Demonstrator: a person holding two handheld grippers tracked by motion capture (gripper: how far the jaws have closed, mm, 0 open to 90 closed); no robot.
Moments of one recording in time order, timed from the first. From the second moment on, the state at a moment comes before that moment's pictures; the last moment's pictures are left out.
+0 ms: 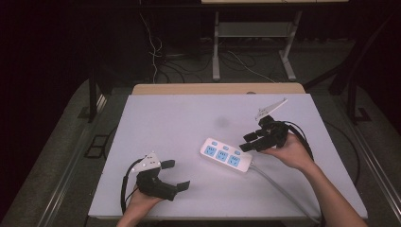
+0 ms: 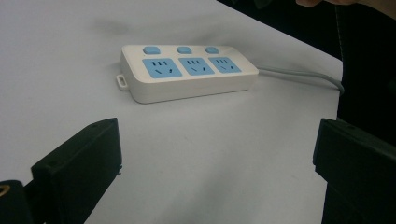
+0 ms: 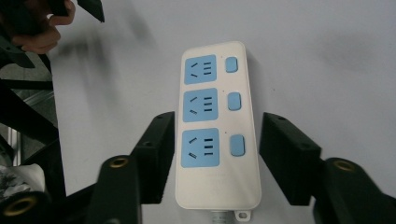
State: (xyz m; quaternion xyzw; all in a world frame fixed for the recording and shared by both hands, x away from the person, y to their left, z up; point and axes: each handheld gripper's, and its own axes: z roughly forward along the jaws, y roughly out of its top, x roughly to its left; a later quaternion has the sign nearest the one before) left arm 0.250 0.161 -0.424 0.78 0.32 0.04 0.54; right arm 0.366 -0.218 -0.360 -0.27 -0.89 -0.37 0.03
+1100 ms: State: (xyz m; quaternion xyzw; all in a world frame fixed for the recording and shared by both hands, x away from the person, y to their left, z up) left arm 0.253 0.166 -0.425 0.78 0.32 0.05 0.54; right arm 0.386 -0.192 -0.396 -0.26 -0.91 -0.31 0.03
